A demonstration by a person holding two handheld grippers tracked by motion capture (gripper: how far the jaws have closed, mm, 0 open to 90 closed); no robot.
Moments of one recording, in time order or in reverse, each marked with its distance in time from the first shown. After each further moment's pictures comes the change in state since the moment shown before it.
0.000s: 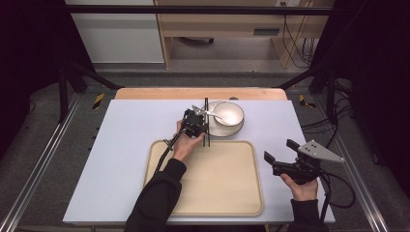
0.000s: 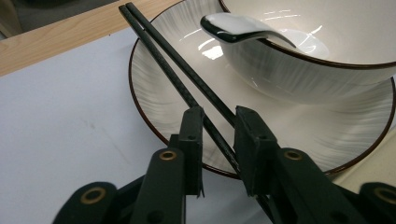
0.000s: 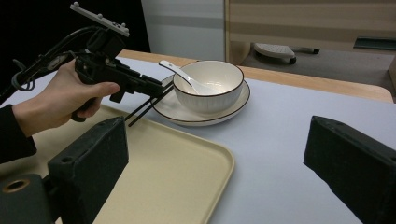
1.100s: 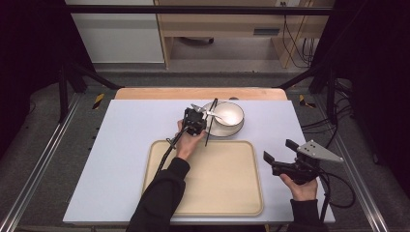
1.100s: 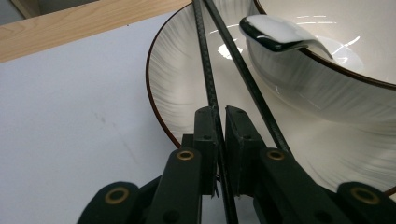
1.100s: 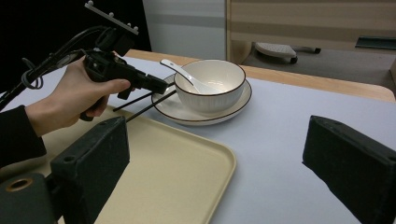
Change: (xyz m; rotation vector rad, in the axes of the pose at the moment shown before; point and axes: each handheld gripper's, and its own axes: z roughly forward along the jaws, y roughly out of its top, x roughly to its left) left arm 0.002 0.004 0.009 0.020 0.064 -0.087; right arm 0.001 0.000 0.001 0.008 0.003 0.001
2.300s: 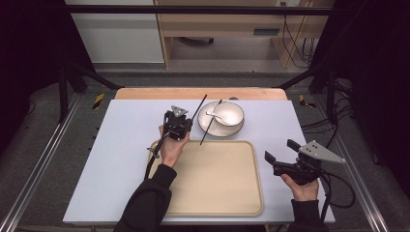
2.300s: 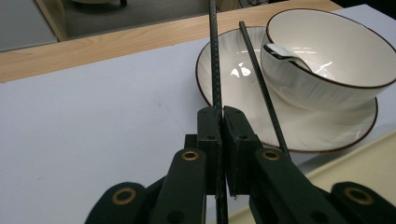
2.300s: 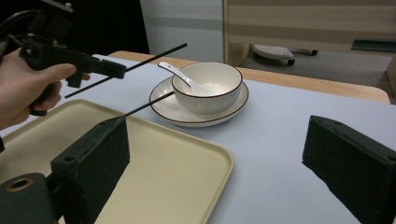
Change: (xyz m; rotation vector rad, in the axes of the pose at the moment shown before) left arm 0.022 -0.019 -0.076 -0.119 0.028 -0.064; right arm -0.001 0.000 -0.003 -0.014 -0.009 -0.001
